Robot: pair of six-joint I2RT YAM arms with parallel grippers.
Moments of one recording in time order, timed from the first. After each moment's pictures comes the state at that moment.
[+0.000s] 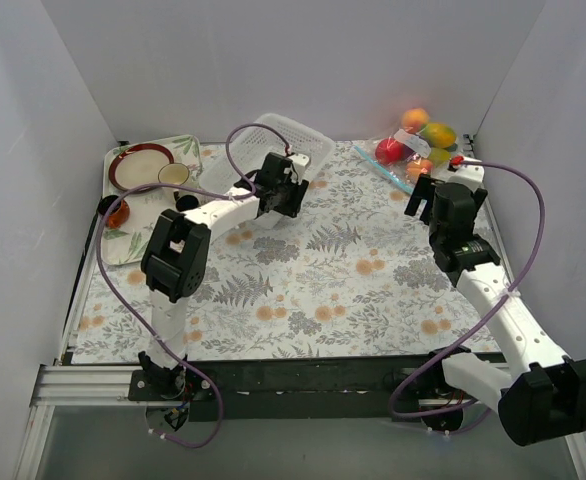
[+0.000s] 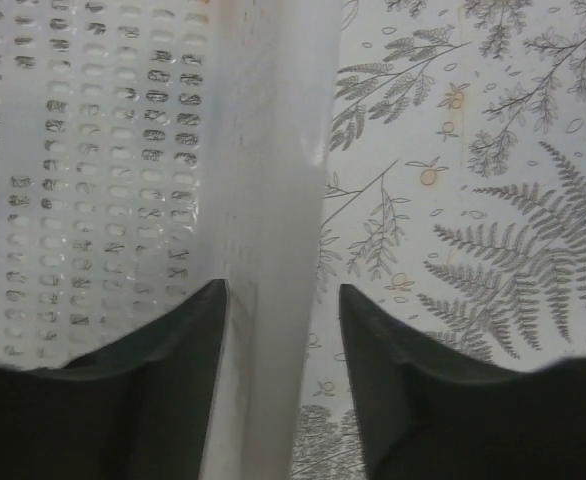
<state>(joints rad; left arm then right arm) -0.53 2.06 1.56 -0.25 0.04 -0.03 0.26 1.03 0.86 -0.18 0.47 0.24</state>
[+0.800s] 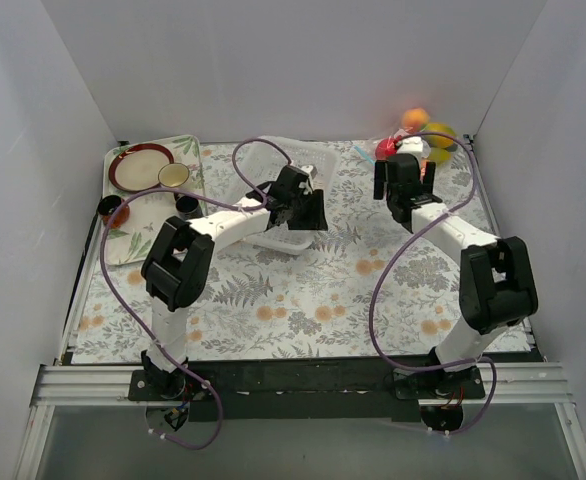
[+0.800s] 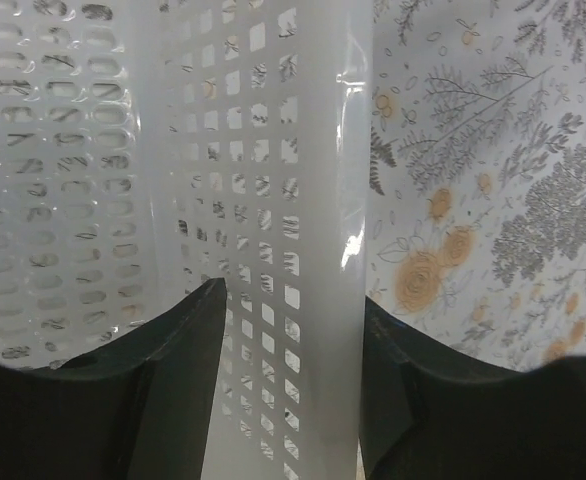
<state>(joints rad) -0.64 2.01 1.49 -0.27 0.17 -0.51 0.28 1.64 1.10 -0.02 0.51 0.14</state>
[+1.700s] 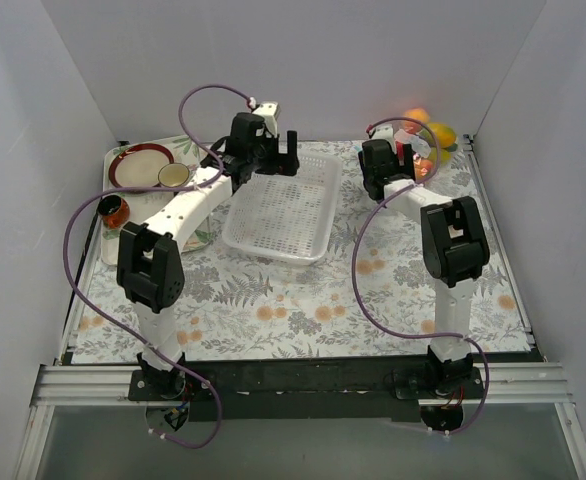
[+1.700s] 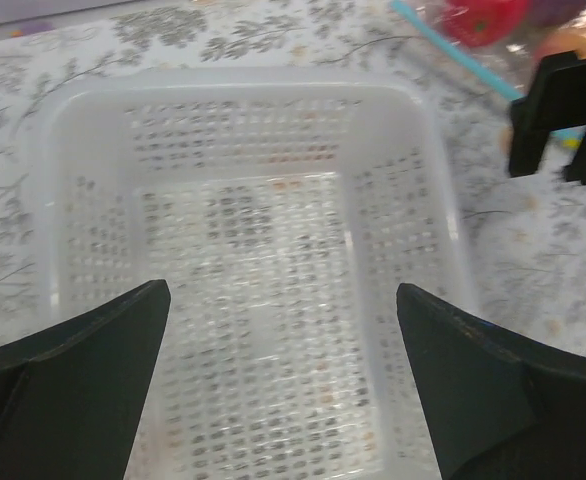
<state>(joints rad) -0.47 1.92 1.76 -0.34 0.08 -0.27 0.32 2.08 1.47 0.05 0.66 -0.10</state>
